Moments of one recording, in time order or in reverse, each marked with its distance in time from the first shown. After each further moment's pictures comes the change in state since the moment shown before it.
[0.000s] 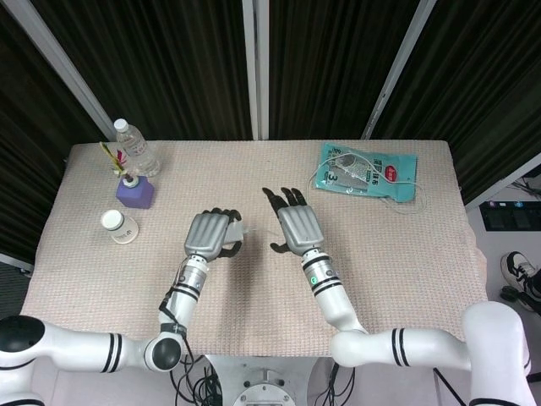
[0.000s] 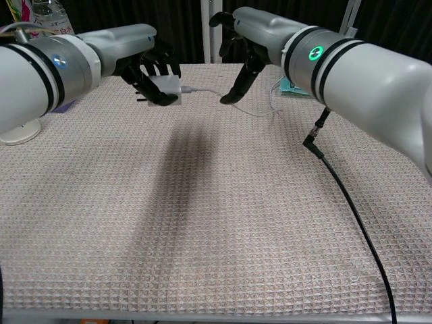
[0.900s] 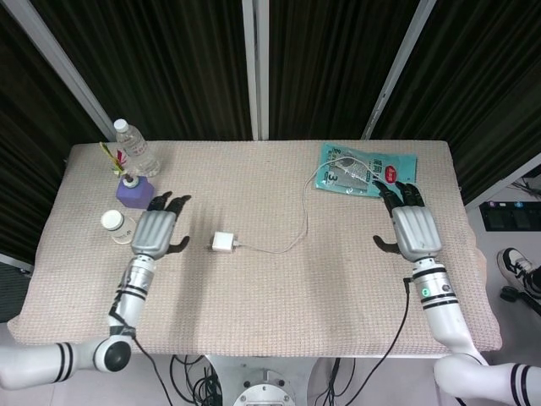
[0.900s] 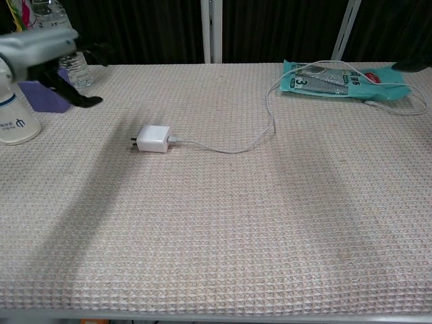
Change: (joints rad) left arm 0.216 0.217 0.139 0.065 0.304 0.001 -0.256; right arm -0.354 0.524 -0.191 -0.224 -0.286 0.082 0.258
